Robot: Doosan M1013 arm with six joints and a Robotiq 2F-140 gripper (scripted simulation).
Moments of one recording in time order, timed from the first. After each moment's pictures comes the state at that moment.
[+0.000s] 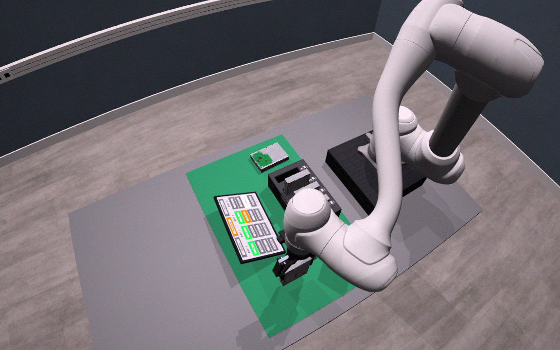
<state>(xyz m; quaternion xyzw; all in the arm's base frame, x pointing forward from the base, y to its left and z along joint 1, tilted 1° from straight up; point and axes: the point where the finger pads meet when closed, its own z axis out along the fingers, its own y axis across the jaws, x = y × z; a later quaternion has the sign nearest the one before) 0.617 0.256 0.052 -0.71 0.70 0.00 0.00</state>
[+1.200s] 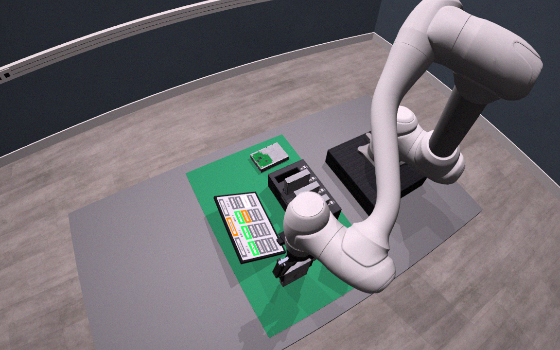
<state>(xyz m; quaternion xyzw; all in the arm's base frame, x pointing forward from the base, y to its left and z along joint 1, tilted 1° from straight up) 0.617 0.256 0.039 -0.71 0.70 0.00 0.00</state>
